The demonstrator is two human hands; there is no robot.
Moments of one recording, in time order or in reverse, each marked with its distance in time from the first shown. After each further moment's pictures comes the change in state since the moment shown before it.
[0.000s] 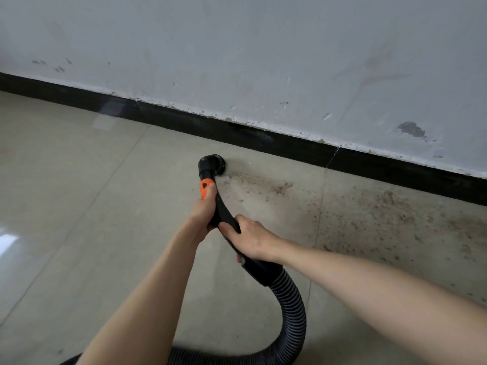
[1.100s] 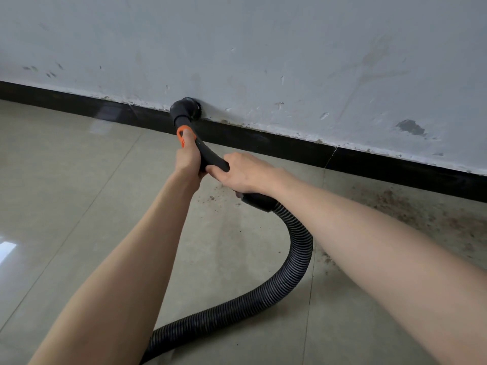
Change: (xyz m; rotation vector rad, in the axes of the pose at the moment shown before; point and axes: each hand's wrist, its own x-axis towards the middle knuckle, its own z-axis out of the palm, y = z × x) left_hand 0.022 0.100 0.012 -0.163 0.072 0.221; right_hand 0.037 -0.067 -0.090 -0.351 0.186 -0.172
